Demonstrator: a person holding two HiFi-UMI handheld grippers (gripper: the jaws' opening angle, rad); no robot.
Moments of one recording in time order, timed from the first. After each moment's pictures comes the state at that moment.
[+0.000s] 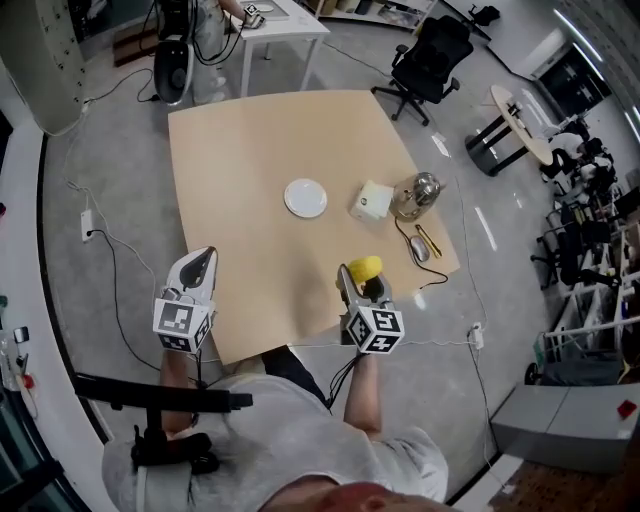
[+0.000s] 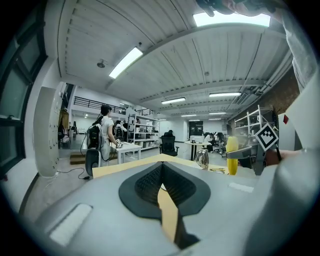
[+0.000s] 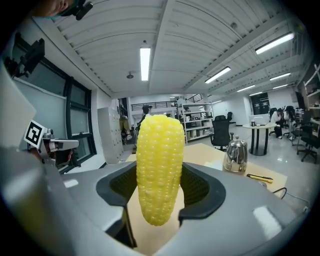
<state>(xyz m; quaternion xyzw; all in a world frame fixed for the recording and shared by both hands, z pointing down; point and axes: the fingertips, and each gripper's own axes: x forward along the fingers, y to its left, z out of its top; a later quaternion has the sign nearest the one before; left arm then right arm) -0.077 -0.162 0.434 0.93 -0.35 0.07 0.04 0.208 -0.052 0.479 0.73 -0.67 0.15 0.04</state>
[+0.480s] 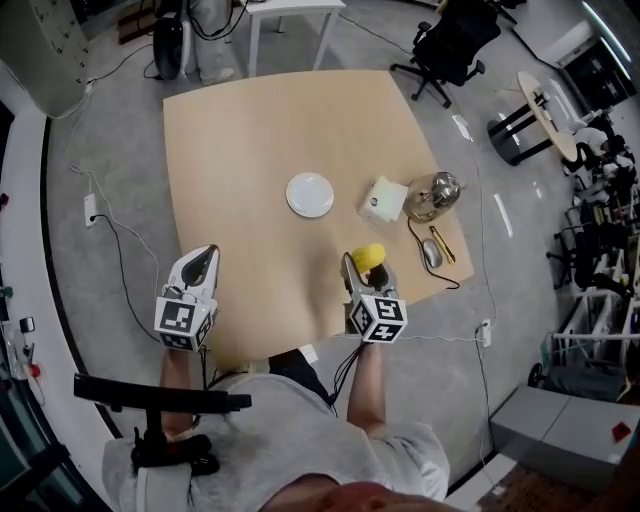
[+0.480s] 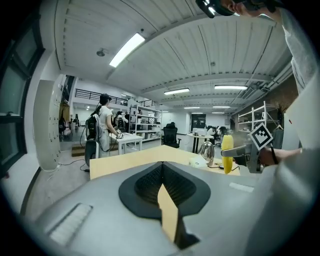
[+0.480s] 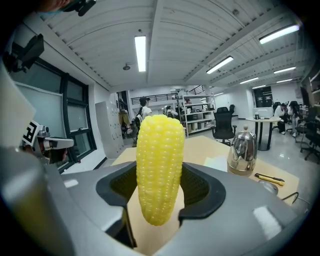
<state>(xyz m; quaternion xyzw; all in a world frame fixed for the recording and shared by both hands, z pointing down) -0.025 -0.218 0.487 0.92 -0.36 0.12 0.07 0.267 -0.130 0.539 0.71 -0.67 0.19 0.07</state>
